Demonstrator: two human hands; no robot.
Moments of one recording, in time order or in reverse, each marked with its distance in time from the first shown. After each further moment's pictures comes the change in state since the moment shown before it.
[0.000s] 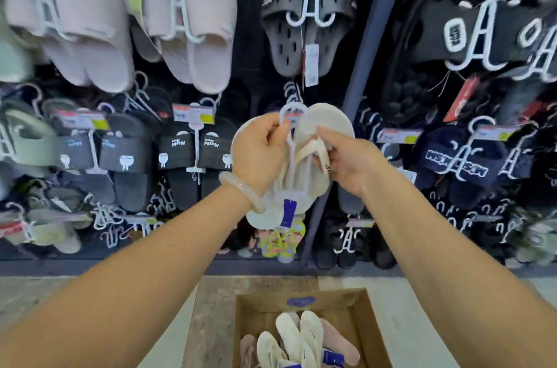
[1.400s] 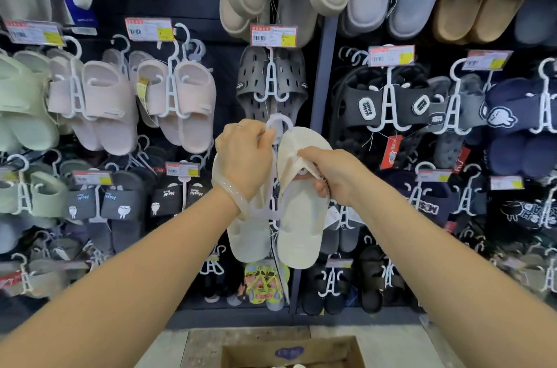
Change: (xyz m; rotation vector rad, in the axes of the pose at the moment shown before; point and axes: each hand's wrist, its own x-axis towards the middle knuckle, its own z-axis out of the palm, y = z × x) left_hand 0.015 0.115 0.010 0.311 0.164 0.289; right_hand -0.091 -0.092 -0.045 -0.392 -0.011 -0.082
